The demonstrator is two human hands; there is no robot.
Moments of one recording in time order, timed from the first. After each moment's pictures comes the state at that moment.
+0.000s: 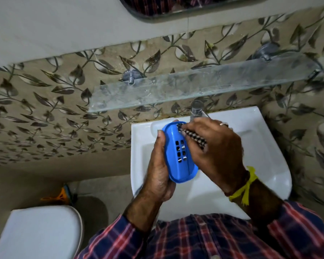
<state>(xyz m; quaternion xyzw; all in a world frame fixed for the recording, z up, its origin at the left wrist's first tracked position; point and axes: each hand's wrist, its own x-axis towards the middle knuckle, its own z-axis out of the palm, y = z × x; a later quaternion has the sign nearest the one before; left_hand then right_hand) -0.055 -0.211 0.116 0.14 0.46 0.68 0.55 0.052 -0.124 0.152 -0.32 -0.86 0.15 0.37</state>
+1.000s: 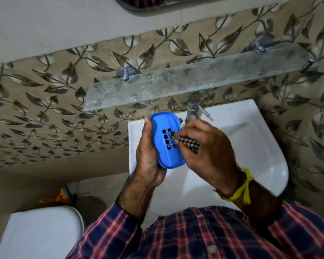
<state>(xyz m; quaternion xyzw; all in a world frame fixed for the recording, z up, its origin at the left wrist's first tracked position) -0.077 -0.202 0.121 0.11 0.45 0.69 0.55 0.052 -0.137 0.143 -0.34 -0.85 0.26 0.30</state>
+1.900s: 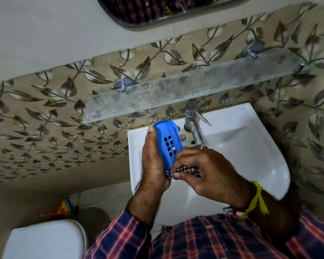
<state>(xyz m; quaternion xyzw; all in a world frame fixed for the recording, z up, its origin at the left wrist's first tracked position) -0.069 -0.189 0.118 0.08 0.51 0.69 0.51 0.071 -0.140 0.138 -0.22 -0.88 0.40 0.16</state>
